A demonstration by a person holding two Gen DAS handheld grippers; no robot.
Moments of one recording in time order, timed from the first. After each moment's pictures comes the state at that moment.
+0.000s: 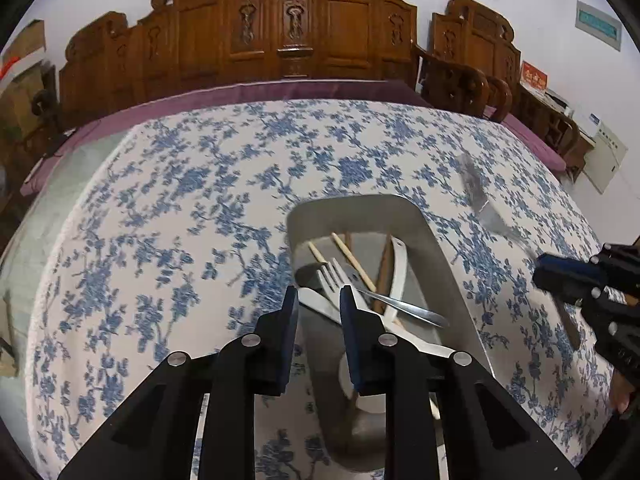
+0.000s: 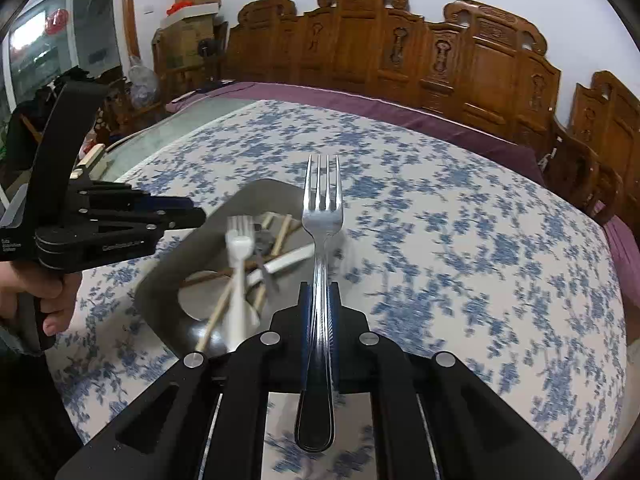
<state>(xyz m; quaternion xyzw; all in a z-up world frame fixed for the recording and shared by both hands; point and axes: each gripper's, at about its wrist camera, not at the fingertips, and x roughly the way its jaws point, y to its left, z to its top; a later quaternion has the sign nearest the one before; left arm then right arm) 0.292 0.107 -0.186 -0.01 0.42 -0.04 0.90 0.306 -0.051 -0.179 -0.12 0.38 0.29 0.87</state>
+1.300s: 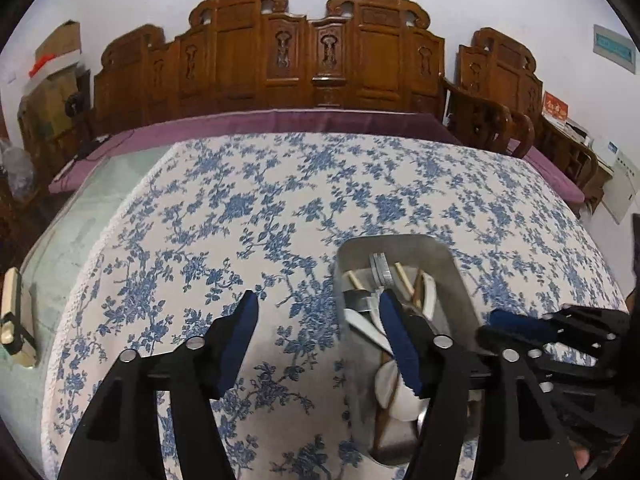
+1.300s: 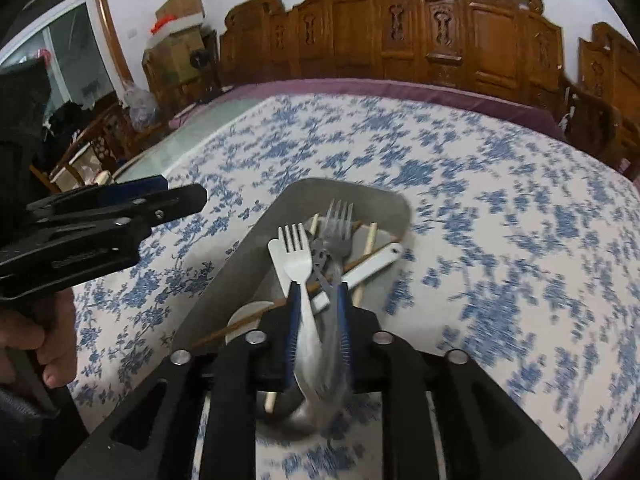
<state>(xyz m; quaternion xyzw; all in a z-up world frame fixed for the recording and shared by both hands) 0.274 0.124 -0.157 -0.01 0.38 0.01 0.93 0.309 -0.023 -0.191 -0.03 0.40 0.29 0.87</state>
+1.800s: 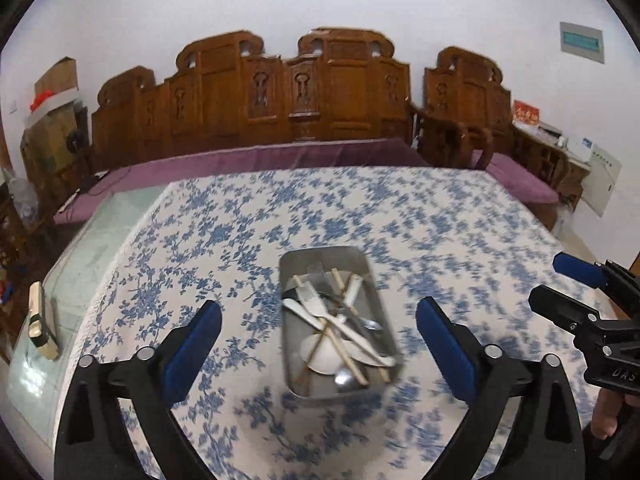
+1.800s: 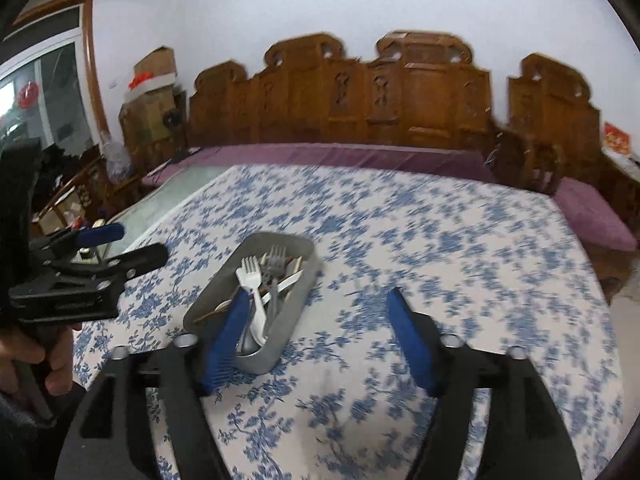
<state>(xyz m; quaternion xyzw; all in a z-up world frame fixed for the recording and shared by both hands) 0.182 0.056 -0.089 0.01 0.32 -0.01 0.95 0.213 -0.134 -0.102 -0.01 0.30 0.21 0.93</state>
